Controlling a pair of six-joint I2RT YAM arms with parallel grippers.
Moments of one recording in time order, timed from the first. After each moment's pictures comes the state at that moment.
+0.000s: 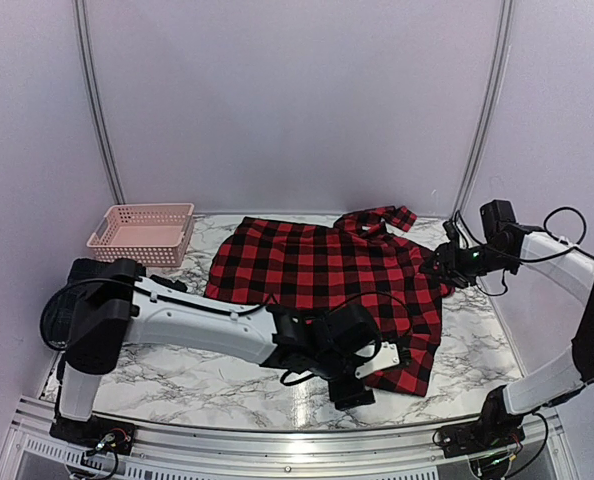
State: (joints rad) left arm -1.32 2.12 1.59 -0.36 0.07 0.19; right arm -0.01 1.35 0.99 -0.64 -0.63 0.21
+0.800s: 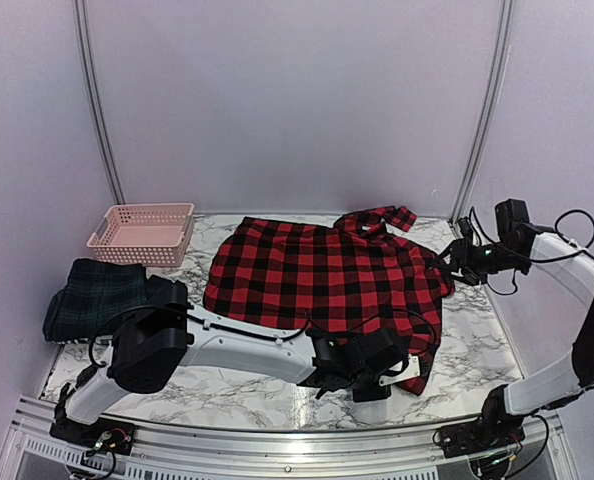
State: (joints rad) left arm -1.38 2.40 1.86 -0.31 -0.23 0.35; right arm -0.09 1.31 1.00 -0.66 -0.65 0.21
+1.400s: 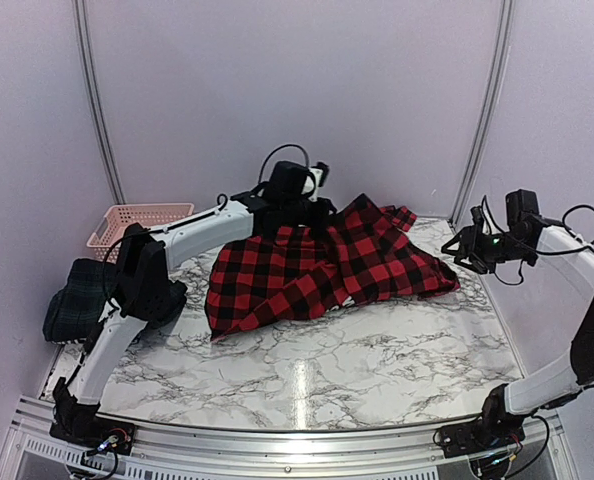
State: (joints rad) left arm -0.81 2.50 2.37 -0.28 0.05 -0.20; right arm -0.15 1.33 1.07 -0.65 -0.61 0.27
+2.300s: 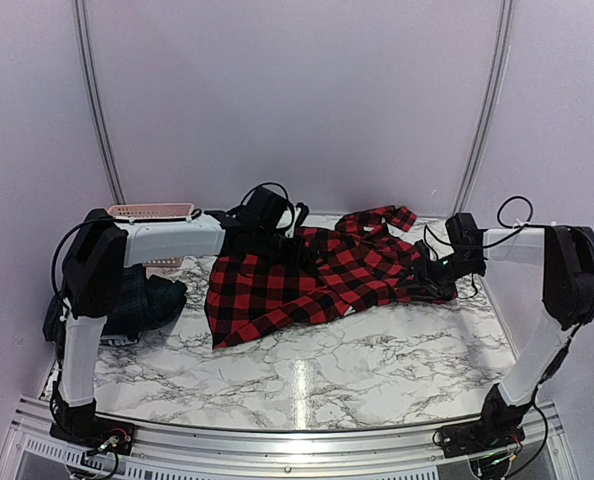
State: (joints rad) left arm -0.77 2.15 1.73 -0.26 0.19 -0.39; right arm 0.07 1.70 1.06 -0.53 -0.66 0.26
